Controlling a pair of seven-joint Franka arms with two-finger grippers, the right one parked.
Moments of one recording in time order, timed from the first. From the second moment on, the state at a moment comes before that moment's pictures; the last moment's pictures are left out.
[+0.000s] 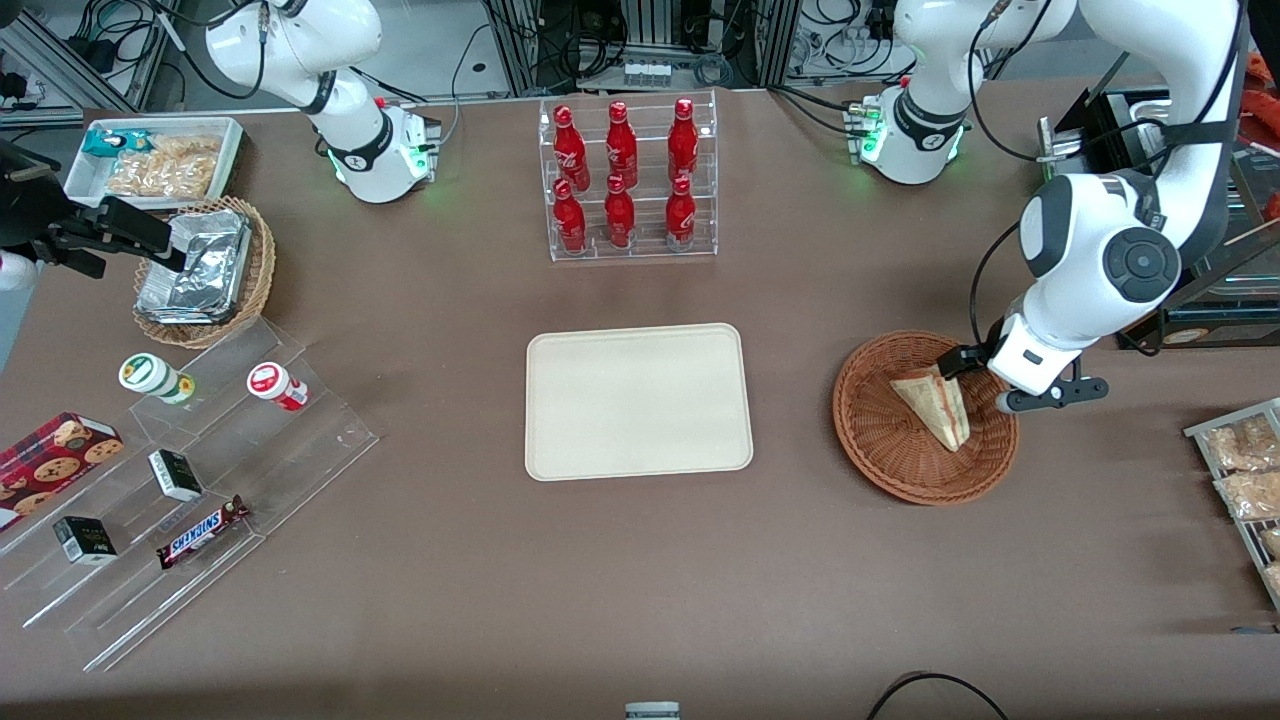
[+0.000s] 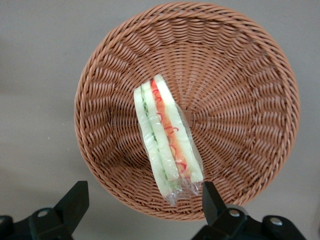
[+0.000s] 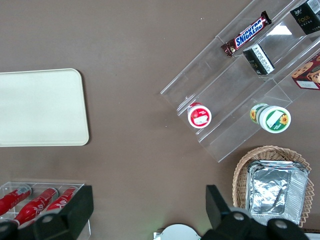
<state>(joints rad) 0.02 0.09 -0.10 -2.22 0.02 2.24 -0.31</state>
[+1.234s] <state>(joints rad) 0.00 0.24 -0.13 -2.24 0.02 2.40 -0.93</state>
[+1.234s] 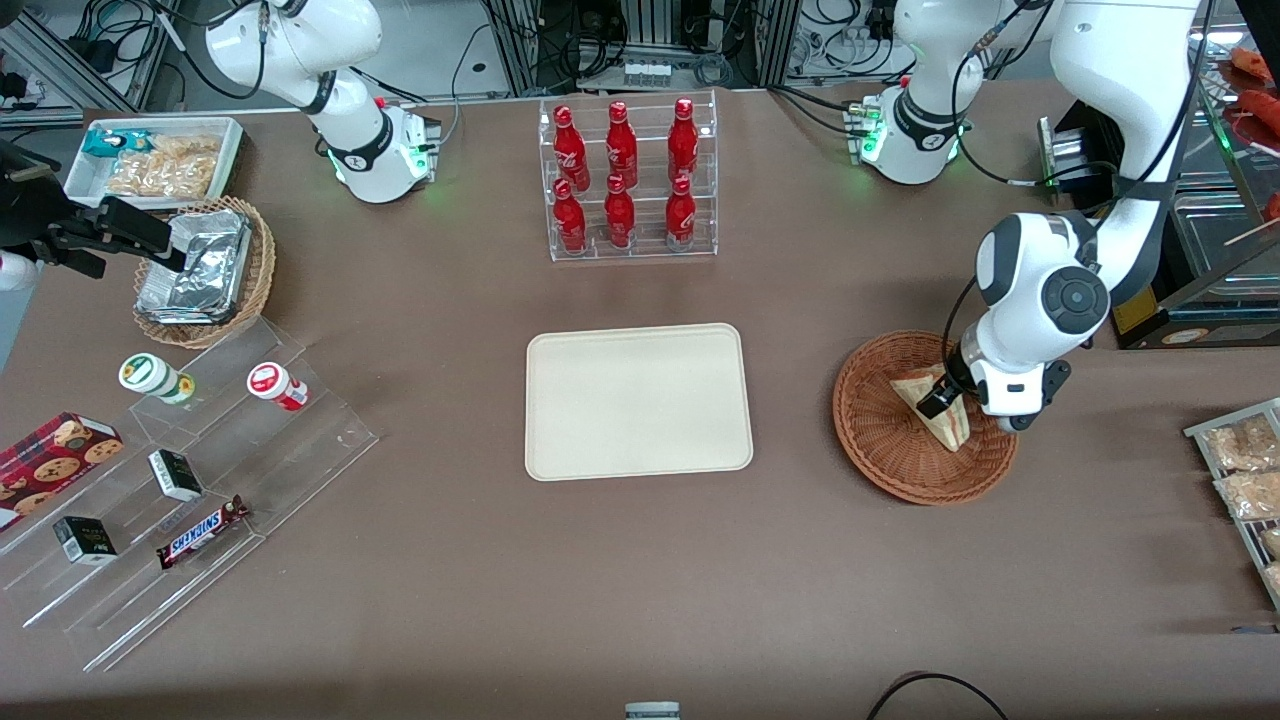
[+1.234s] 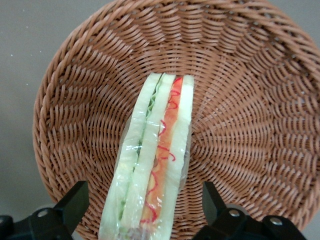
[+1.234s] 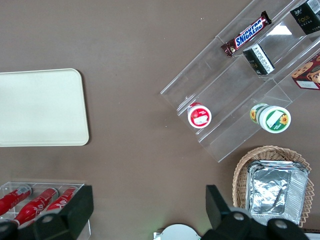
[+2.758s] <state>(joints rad) -0.05 0.26 -0.23 -1.93 0.02 1.99 -0.87</state>
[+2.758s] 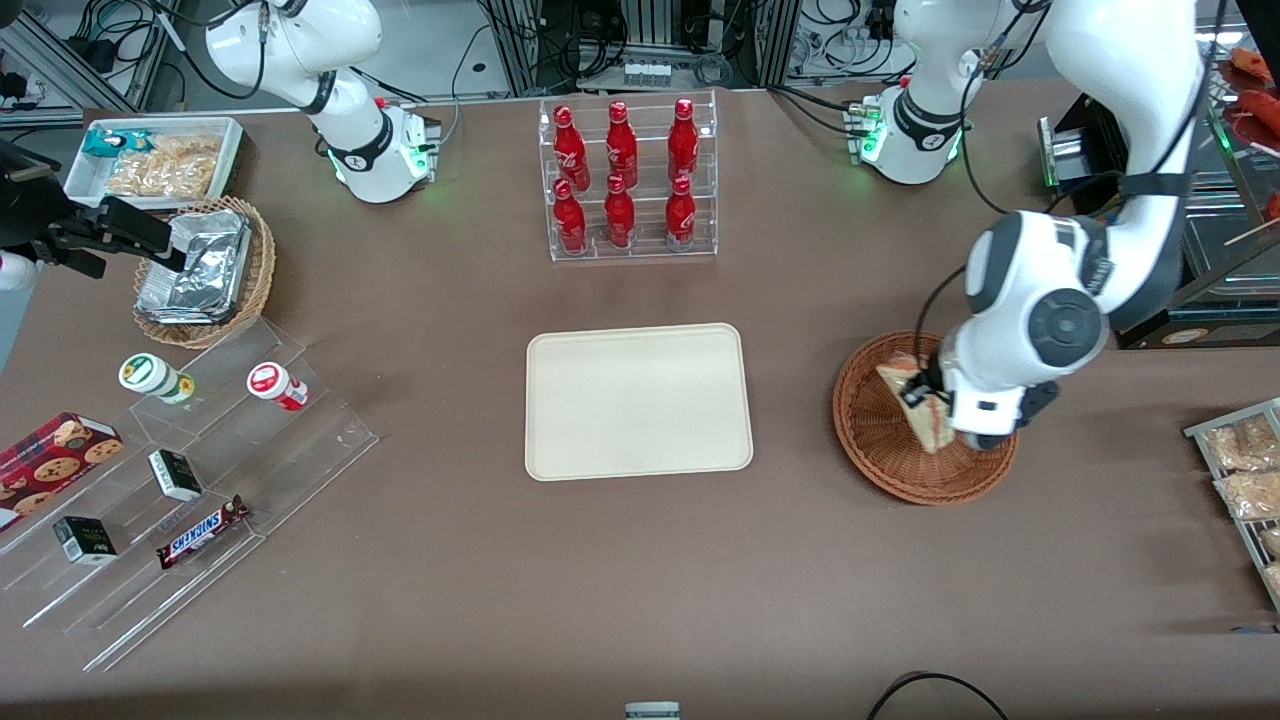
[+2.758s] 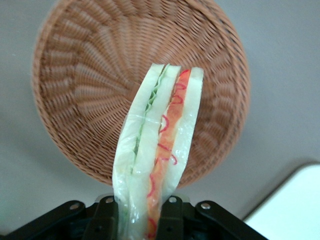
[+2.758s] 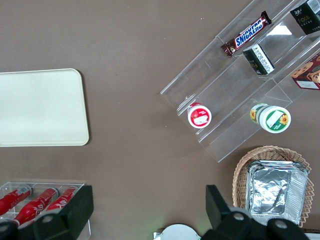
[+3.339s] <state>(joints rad) -0.30 0.42 -0.28 -1.74 0.02 2.00 -0.86</state>
